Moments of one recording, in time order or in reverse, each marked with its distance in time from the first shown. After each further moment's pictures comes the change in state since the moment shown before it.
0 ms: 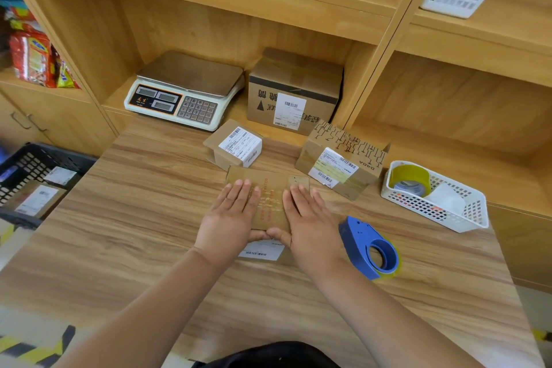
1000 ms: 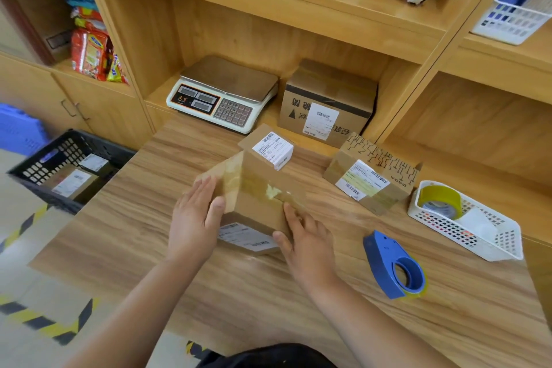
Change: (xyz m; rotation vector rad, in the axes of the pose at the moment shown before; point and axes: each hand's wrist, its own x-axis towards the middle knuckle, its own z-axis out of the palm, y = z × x) left_hand -0.066 -0.062 -0.028 -0.689 0.301 -0.624; right_hand -0.003 -0.056 0.026 0.247 -0.064 0.047
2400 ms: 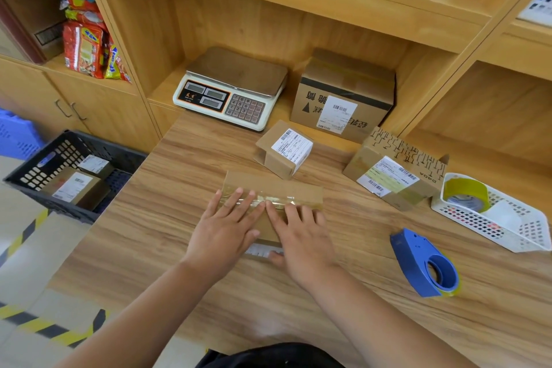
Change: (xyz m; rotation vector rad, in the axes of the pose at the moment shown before) left_hand 0.035 -0.066 -0.005 0.754 -0.408 0.526; right_hand 0.037 -0.066 0.028 -0.396 0.282 -0.286
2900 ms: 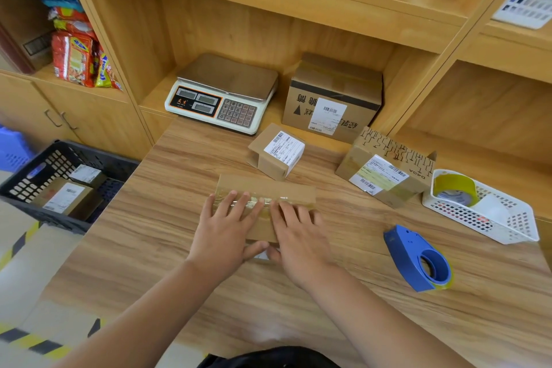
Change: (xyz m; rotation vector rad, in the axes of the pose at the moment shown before) left_hand 0.005 0.016 -0.007 0.028 -0.009 -0.053; right_hand -0.004 0.001 -0.001 -0.009 -0.016 0.063
